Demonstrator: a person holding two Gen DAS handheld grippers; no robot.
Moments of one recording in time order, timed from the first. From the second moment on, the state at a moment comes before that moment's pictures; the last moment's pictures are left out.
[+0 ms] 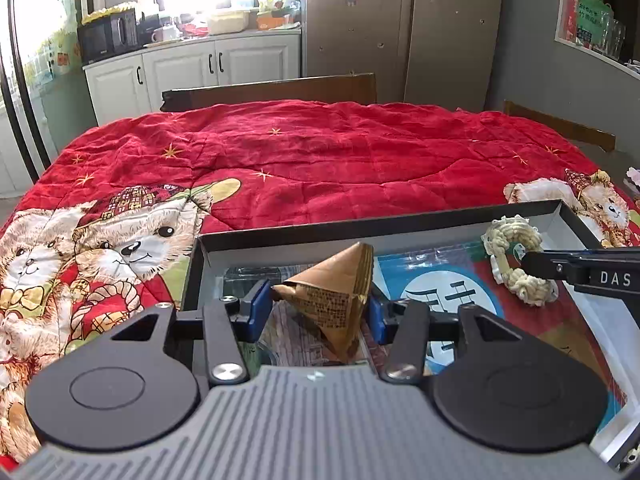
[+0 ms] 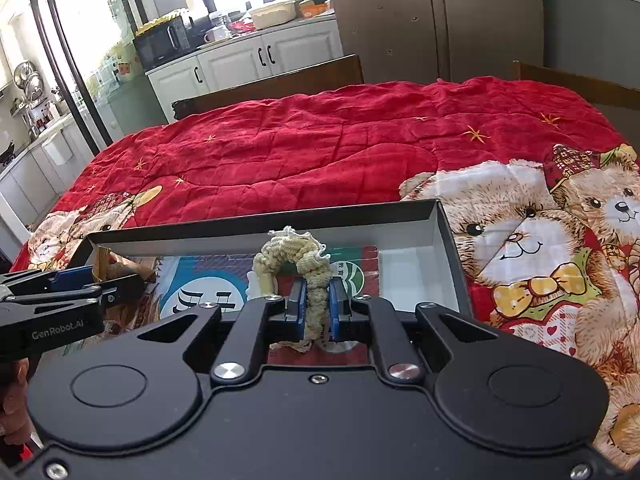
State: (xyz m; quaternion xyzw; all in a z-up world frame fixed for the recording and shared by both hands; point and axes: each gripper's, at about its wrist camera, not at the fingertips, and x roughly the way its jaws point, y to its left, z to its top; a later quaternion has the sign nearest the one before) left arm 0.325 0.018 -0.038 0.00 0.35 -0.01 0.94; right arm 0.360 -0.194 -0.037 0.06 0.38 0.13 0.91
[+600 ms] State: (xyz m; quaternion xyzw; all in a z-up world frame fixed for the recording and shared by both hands) left arm 0.327 0.015 -0.040 0.01 0.36 -0.01 0.93; right arm 0.360 -0.189 -0.039 0.05 0.38 0.12 0.91
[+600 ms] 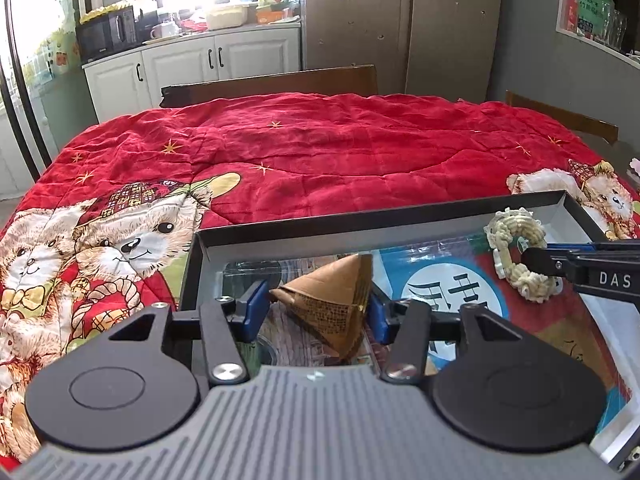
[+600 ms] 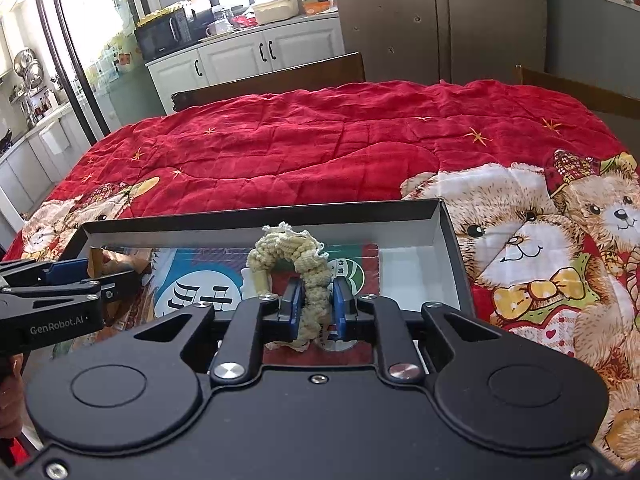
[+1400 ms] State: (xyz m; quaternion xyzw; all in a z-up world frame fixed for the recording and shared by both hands) left arm 0.293 0.014 -0.010 0.03 0.32 0.00 0.95; right arm 0.327 -0.184 -0.015 0.03 0.36 0.14 0.92
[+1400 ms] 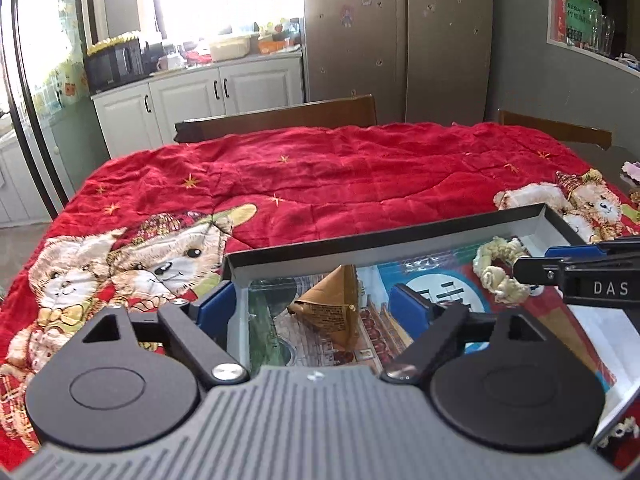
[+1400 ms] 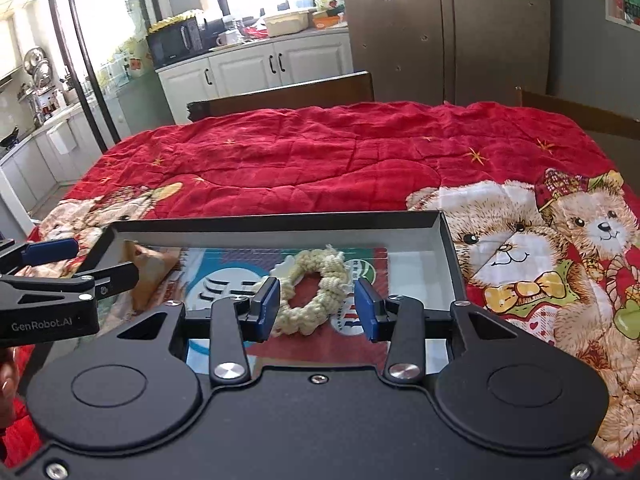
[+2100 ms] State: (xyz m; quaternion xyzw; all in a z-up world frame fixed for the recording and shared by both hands) left arm 0.219 0.018 0.020 0.05 0.28 -0.01 0.96; right arm 0.242 -0.173 0.028 -0.01 0.33 0.18 0.93
